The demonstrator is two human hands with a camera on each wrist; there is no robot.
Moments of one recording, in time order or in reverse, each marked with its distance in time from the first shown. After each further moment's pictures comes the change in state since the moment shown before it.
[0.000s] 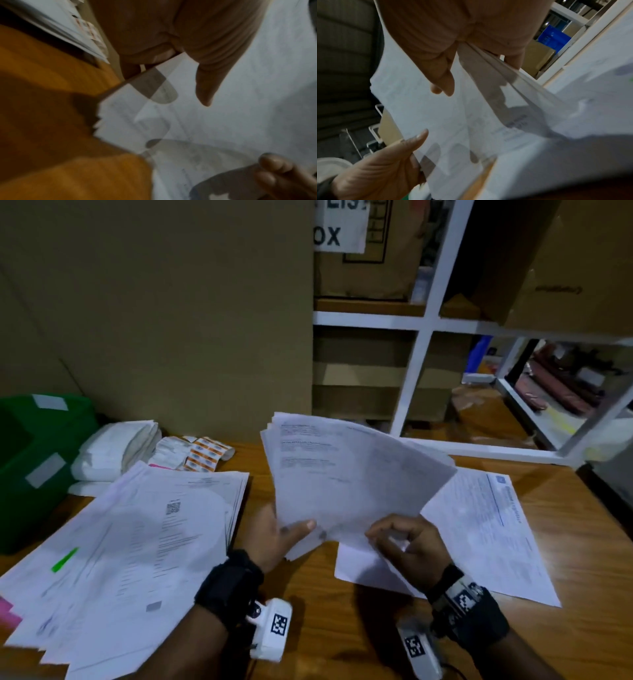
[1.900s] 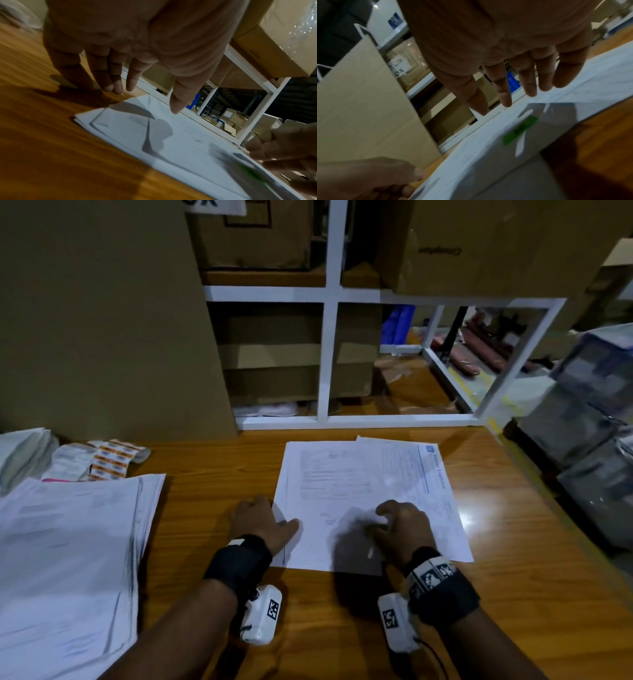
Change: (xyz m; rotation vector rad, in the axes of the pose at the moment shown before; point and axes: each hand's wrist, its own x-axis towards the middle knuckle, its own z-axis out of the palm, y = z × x) left_hand 0.048 -0.009 0.127 0.862 -0.089 -0.407; right_hand -0.031 0.043 -0.085 -0.697 -0.047 0.696
